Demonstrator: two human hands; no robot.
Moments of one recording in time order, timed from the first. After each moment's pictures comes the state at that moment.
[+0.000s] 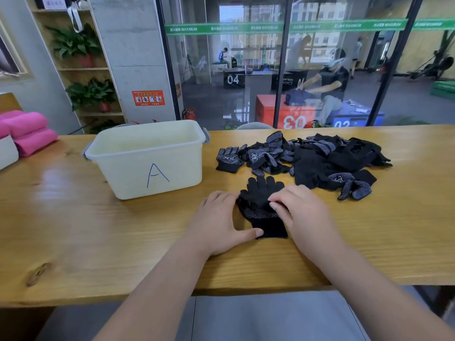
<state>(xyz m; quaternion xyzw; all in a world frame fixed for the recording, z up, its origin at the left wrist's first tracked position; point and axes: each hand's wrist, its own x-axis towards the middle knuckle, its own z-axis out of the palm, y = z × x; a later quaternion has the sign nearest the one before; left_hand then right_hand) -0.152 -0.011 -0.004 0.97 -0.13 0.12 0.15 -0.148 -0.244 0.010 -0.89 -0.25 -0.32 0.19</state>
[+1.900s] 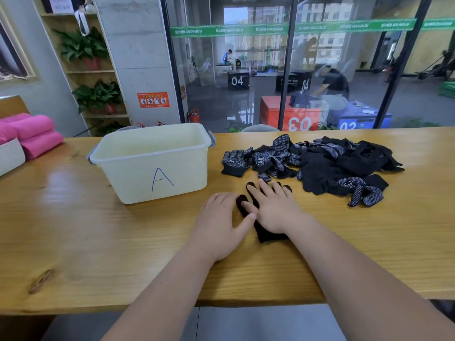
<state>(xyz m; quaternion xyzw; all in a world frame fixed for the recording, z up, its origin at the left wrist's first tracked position) -0.152 -0.006 -0.001 0.95 -0.09 0.16 0.23 -0.065 -0.181 0.000 -0.99 -0.16 0.02 0.04</state>
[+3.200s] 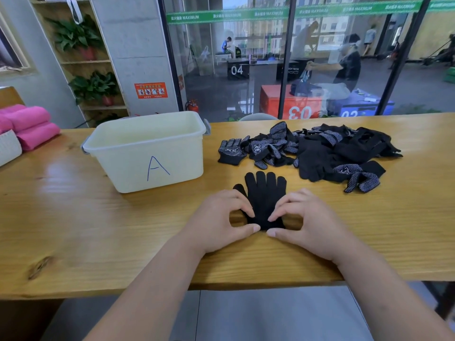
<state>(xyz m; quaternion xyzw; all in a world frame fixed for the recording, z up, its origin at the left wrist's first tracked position) -0.163 -0.003 -0.002 0.90 -0.25 0.14 0.31 -0.149 -0.268 0.003 -0.91 -0.30 -0.10 0.28</state>
